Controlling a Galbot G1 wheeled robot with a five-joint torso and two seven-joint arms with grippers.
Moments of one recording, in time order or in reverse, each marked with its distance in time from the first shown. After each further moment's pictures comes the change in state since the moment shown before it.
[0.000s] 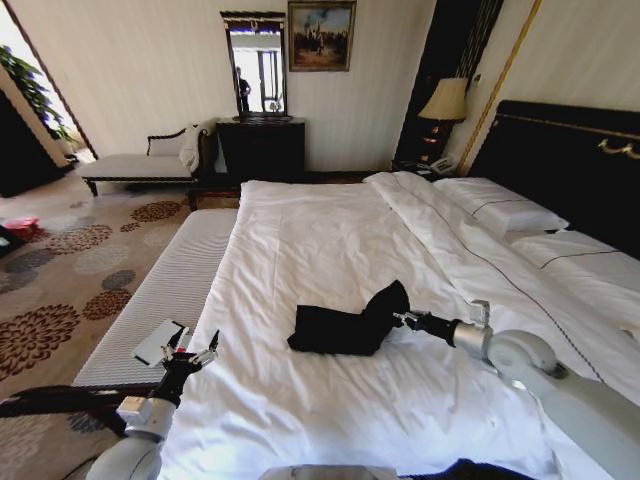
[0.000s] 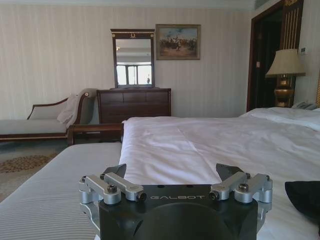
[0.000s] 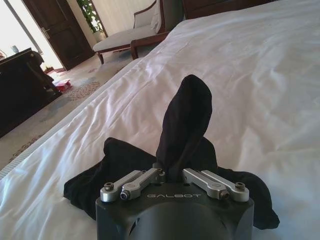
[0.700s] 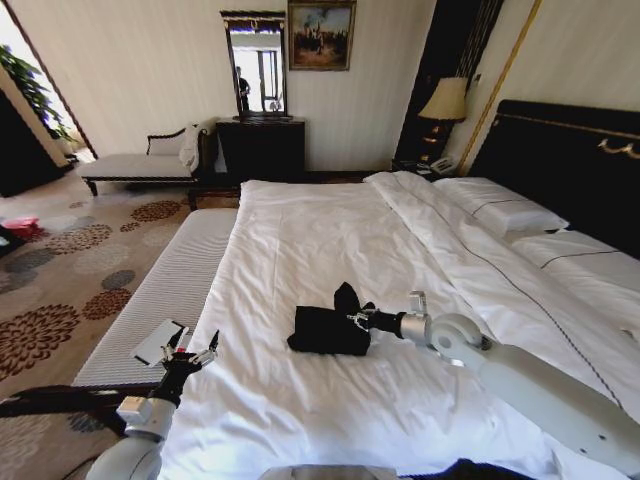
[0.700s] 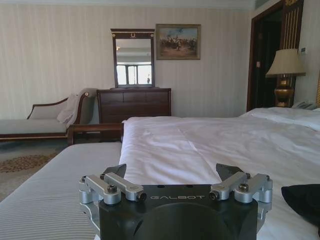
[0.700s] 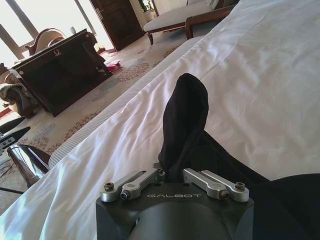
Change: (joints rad) left arm 0.000 0.000 0.000 0.000 0.000 0.000 0.000; right arm 0.613 0.071 -0.681 -0.062 0.057 -0.006 0.054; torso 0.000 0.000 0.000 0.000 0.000
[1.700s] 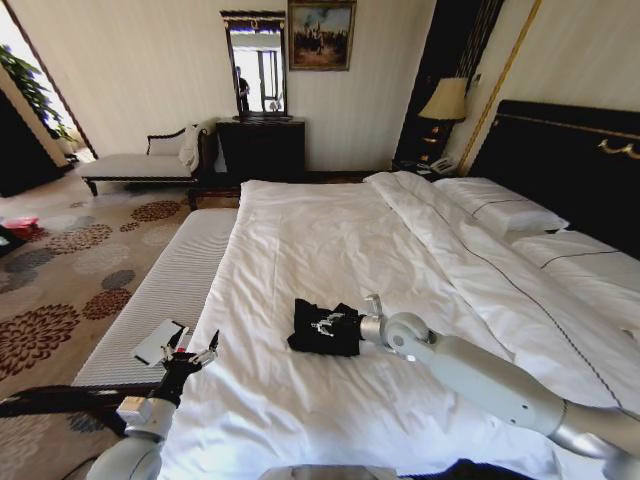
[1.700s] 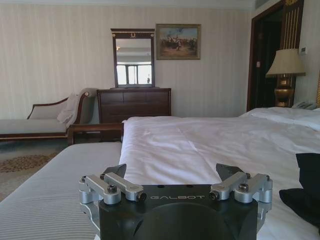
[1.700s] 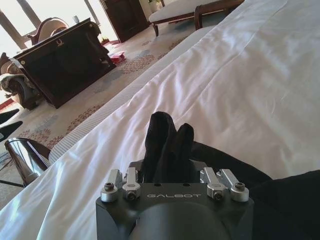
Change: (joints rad) left arm 0.000 0.000 0.000 0.000 0.000 0.000 0.000; right arm 0.162 0.126 -0.203 -0.063 -0.008 0.009 0.100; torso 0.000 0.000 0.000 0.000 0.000
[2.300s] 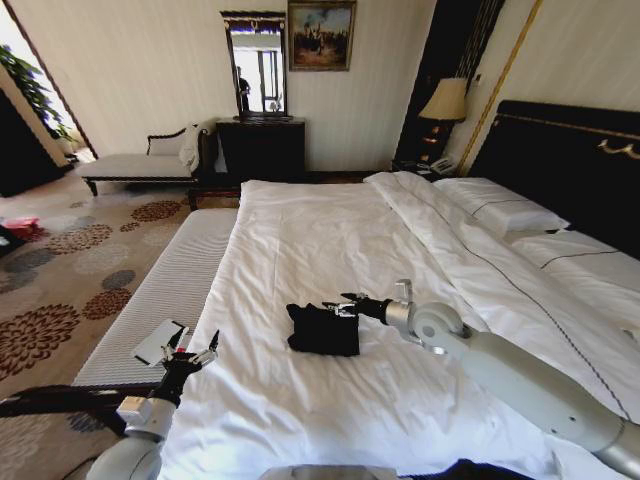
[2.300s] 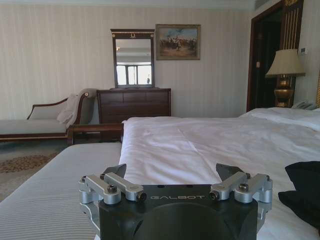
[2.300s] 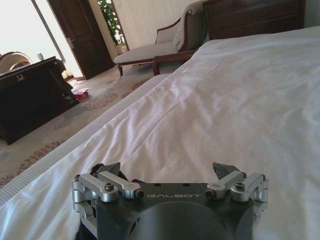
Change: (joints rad) left arm 0.000 0.000 0.000 0.000 0.000 0.000 0.000; right arm -0.295 -0.110 0.423 0.082 -0.068 0.050 -0.008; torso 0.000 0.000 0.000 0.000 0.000
